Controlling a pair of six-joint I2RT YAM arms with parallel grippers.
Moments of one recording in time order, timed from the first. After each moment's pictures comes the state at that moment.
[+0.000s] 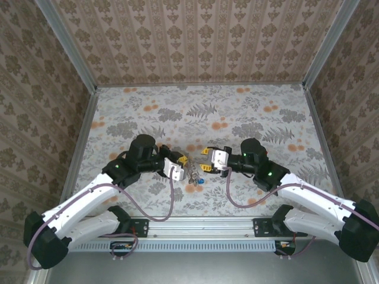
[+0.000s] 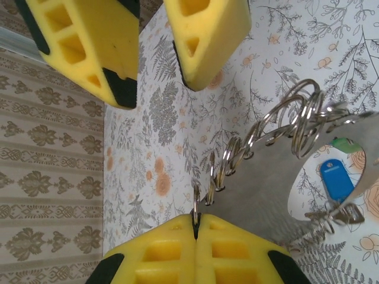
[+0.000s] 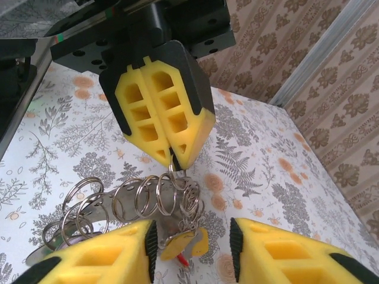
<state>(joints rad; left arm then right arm) -0.77 0.94 0.73 -0.32 0.41 1.22 0.72 1.00 0.60 0.12 -0.44 -0.61</state>
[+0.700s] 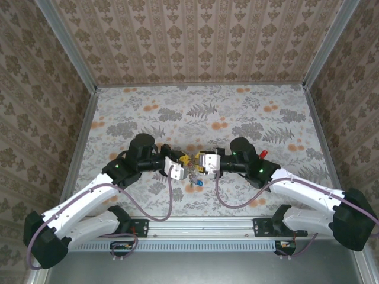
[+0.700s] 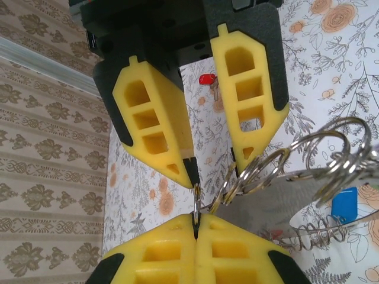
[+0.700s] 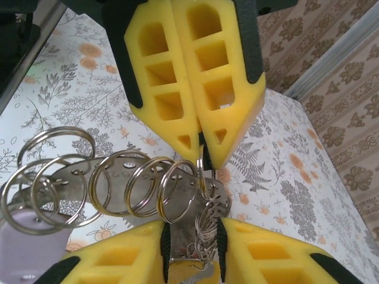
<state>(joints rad) -0.77 0.94 0.73 -0.27 0.47 1.16 0.77 1.11 0.65 0.09 -0.40 -0.73</state>
